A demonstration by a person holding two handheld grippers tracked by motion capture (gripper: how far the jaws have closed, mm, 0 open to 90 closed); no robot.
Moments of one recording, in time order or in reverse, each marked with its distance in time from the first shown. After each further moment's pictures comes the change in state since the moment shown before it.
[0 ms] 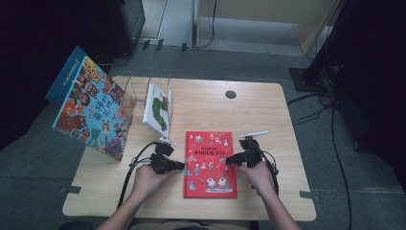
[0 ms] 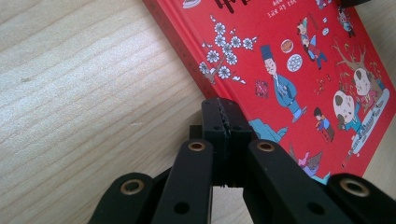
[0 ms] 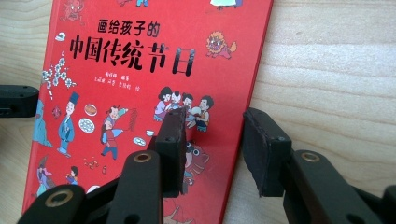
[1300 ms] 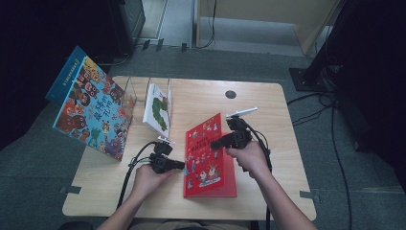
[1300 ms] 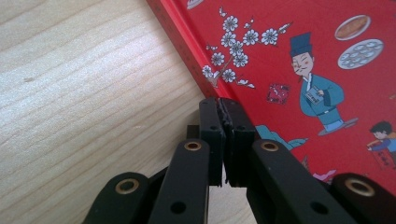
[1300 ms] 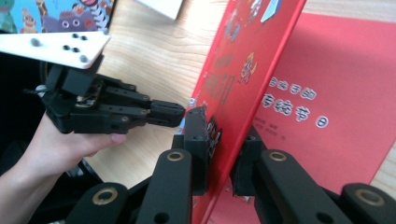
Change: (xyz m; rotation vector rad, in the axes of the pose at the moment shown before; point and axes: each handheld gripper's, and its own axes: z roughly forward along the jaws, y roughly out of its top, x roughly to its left) left arm 0.005 0.000 0.000 -0.018 -0.036 -0.038; right arm 0.074 0.051 -0.046 0.039 0.213 -0.142
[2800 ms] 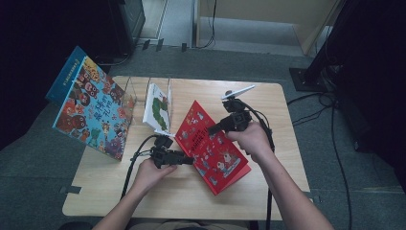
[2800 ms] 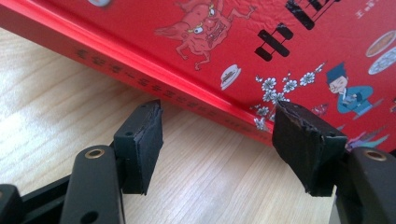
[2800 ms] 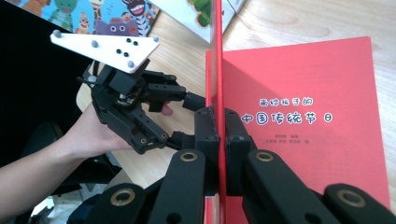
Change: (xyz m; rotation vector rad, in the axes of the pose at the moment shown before) left arm -0.005 0.020 -0.013 -0.111 -0.154 0.050; right arm 0.034 0.037 -0.038 0.011 0.040 -0.160
